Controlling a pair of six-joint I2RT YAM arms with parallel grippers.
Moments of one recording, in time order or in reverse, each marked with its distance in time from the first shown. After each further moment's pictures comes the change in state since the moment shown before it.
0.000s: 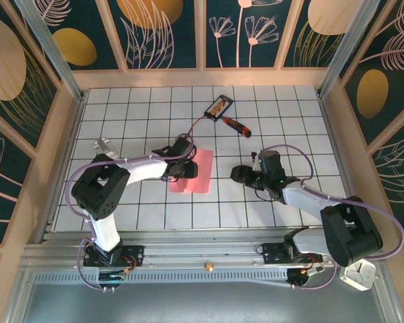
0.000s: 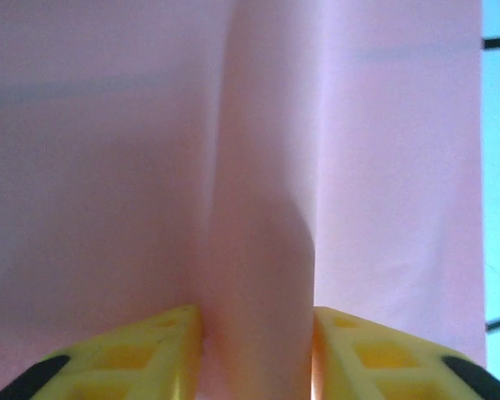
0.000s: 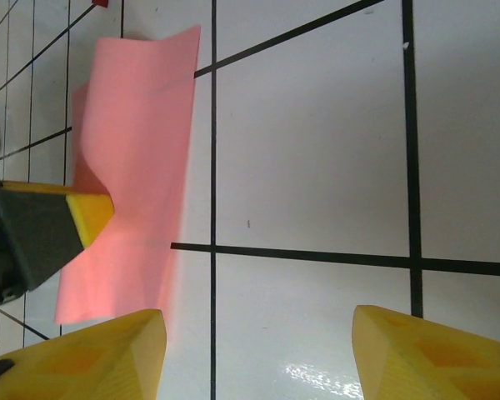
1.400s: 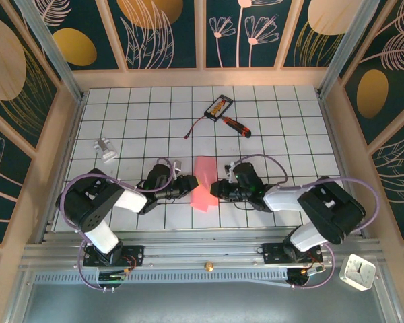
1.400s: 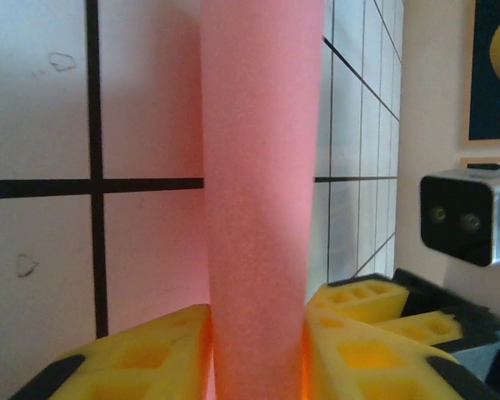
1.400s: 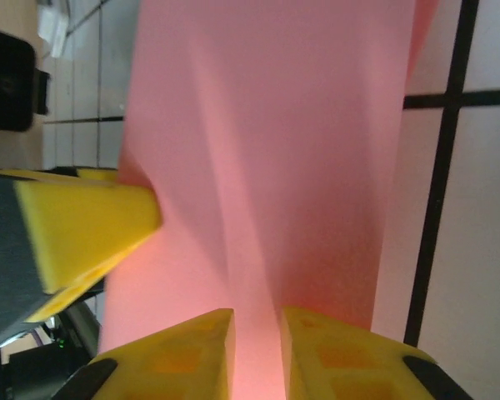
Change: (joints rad) left arm 0.000 -0.146 -0.616 1.028 0.359 -0.568; right arm 0.319 0.229 -0.038 0.354 -0.052 0.231
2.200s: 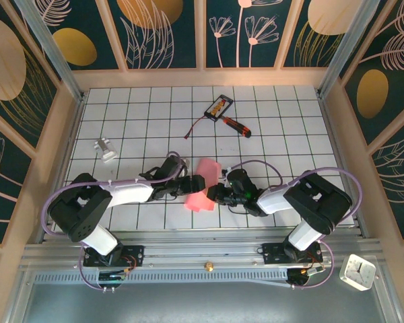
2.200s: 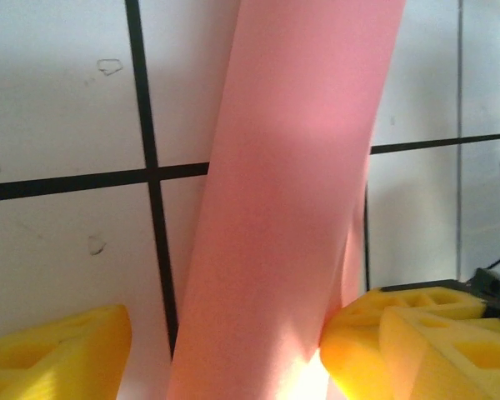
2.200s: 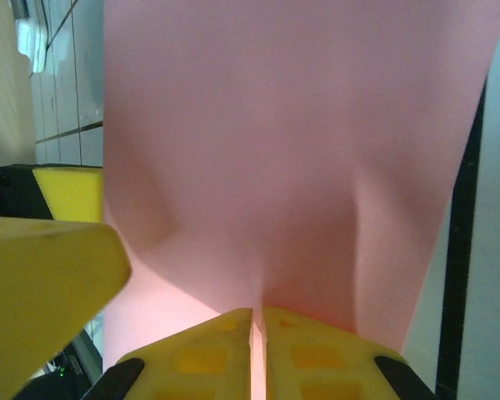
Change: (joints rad) left arm -0.079 -0.093 0.274 -0.736 -0.195 0.292; right arm 0.074 0.102 -0.029 0.165 0.082 0.137
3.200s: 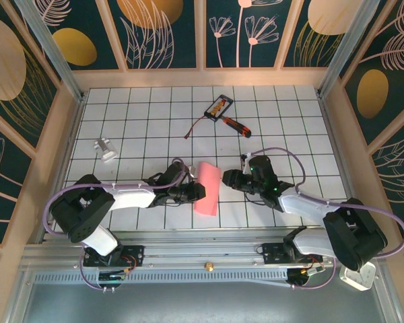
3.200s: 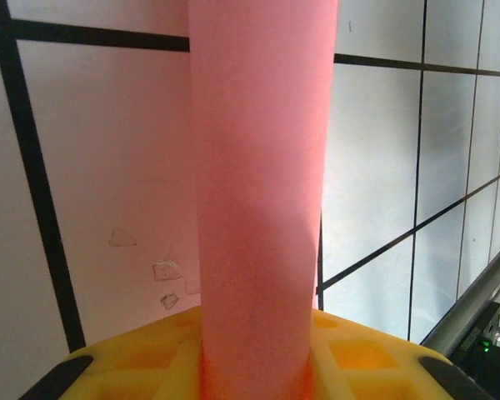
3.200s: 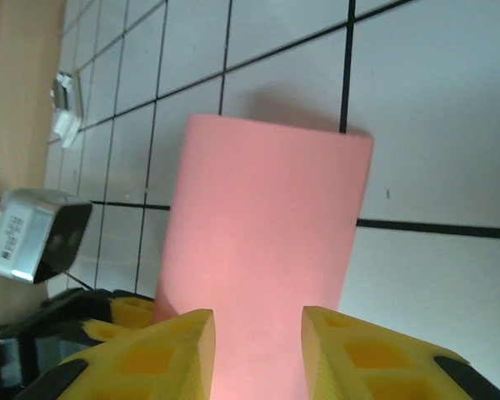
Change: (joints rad) left arm -0.067 0.004 -0.056 0.119 0.104 -0.116; right arm -0.217 -0.354 0.030 -0.373 -0.010 -0.246
